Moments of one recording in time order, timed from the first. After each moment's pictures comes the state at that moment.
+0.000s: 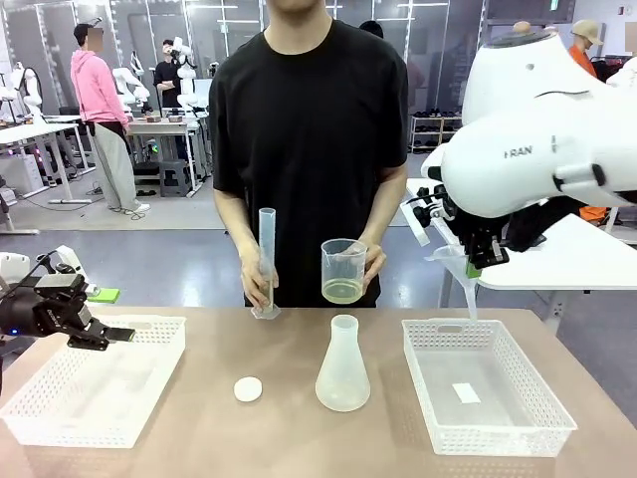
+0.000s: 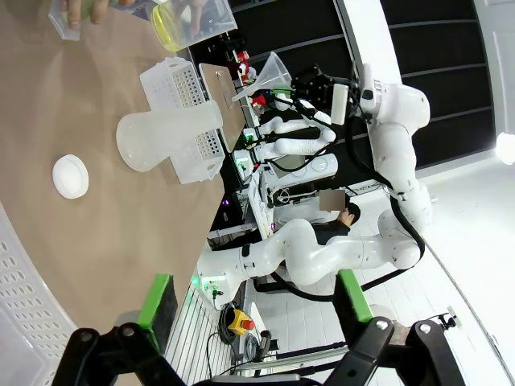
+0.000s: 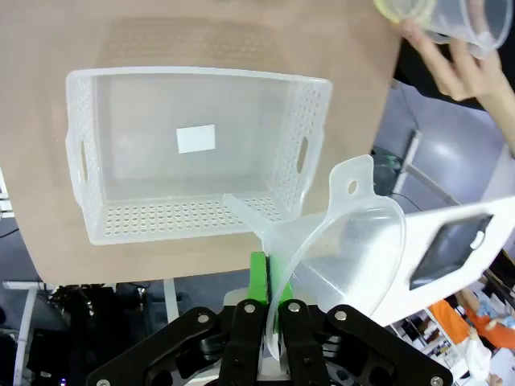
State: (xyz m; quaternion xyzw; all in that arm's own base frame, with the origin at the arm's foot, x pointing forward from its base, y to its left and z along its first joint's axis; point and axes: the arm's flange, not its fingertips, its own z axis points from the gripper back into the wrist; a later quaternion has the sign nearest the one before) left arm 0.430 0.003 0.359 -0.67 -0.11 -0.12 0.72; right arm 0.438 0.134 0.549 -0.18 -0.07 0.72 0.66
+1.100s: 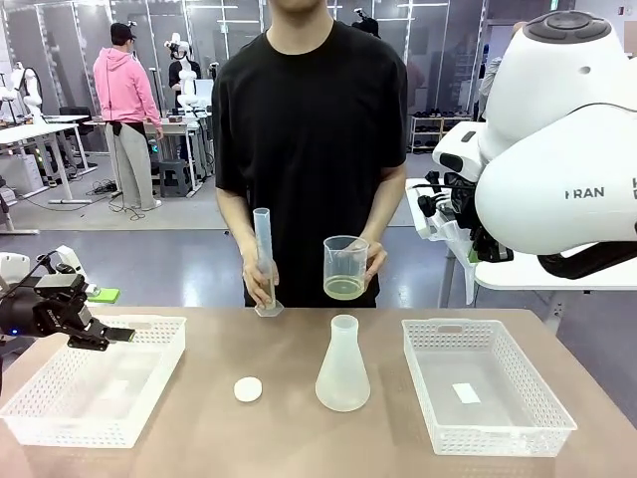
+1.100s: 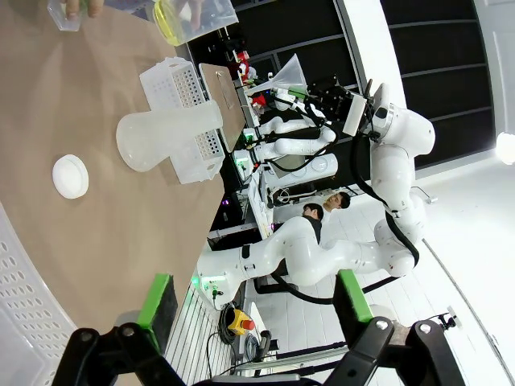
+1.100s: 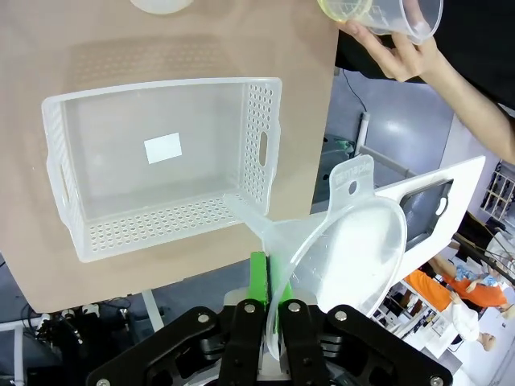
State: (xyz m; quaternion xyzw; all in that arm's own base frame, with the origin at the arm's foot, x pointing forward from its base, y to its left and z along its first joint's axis) left arm 0.430 0.003 0.359 -0.67 -0.11 -0.12 0.72; right arm 0.399 0.135 0.564 -0.23 -0.15 0.69 0.67
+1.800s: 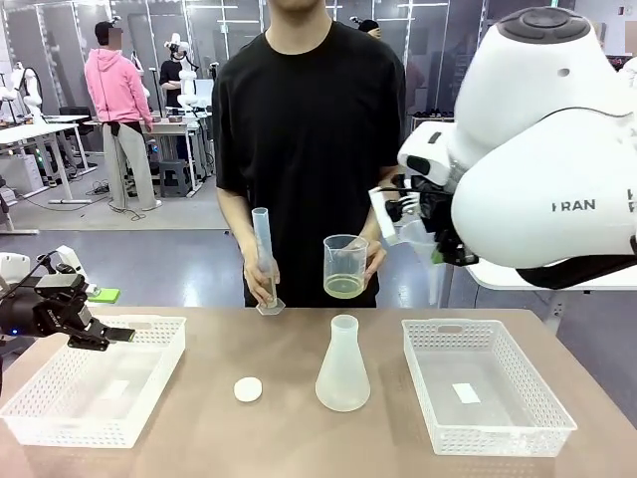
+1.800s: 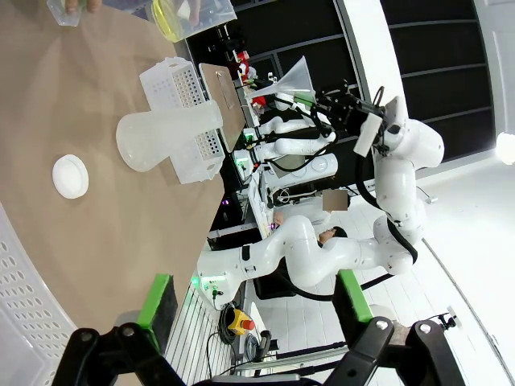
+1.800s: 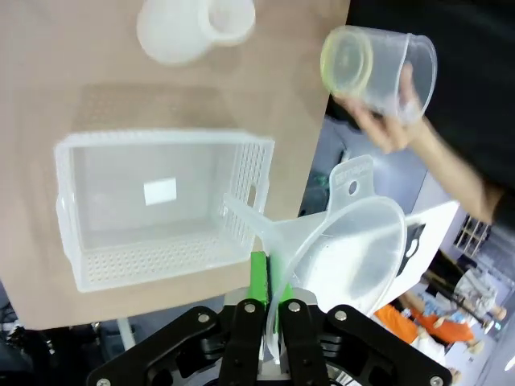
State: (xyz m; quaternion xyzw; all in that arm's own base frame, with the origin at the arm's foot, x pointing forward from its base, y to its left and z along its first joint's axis) left arm 0.430 0.003 0.359 -0.67 -0.11 -0.12 0.72; right arm 0.379 0.189 0.567 -0.22 -0.18 0.73 0.62
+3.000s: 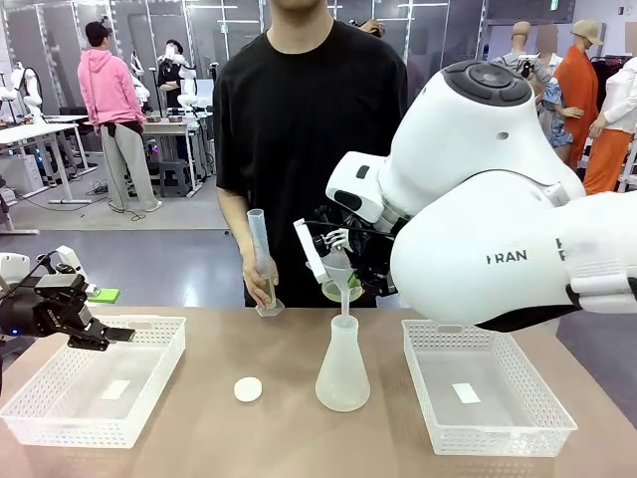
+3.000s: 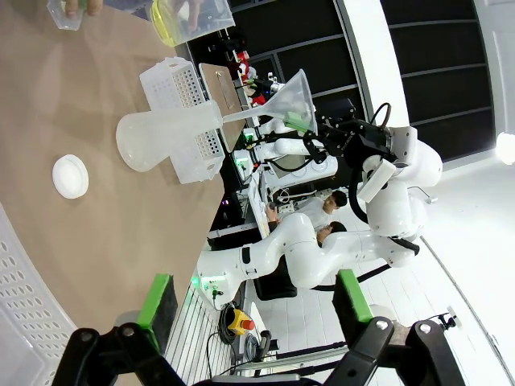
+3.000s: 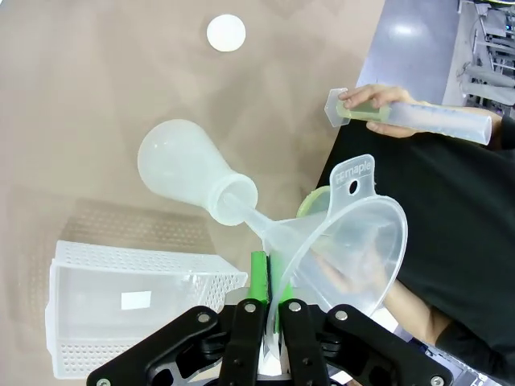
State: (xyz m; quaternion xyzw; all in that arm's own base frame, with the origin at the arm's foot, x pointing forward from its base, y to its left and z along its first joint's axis) left arm 0.430 0.003 0.359 -0.67 -0.11 -0.12 0.72; right arm 0.361 0.274 0.529 -0.17 -0.26 0.80 0.52
